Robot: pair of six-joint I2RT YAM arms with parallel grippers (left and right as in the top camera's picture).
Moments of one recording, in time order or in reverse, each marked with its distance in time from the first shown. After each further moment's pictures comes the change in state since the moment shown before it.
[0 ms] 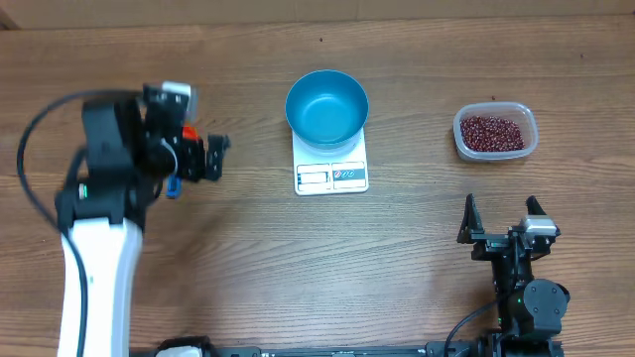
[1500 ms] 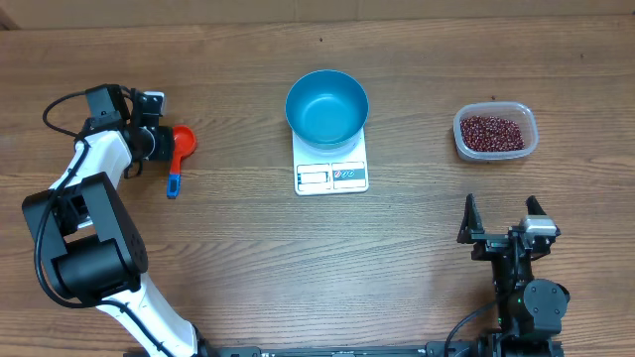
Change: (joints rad) left arm 0.246 0.753 0.058 0.426 -0.055 0.180; right arm 0.000 0.000 0.000 0.000 0.000 0.000
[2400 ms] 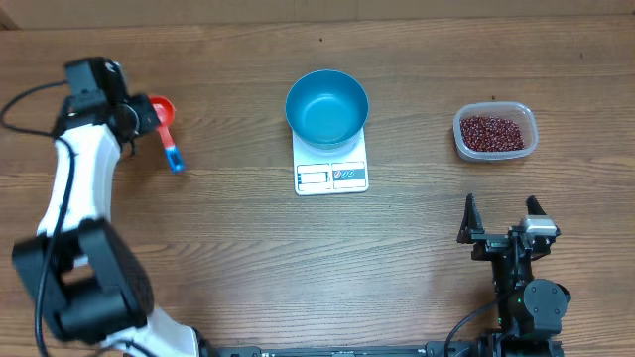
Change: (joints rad) left arm -0.028 -0.244 0.095 -0.179 -0.147 -0.586; right arm 0.000 0.000 0.000 0.000 0.000 0.000
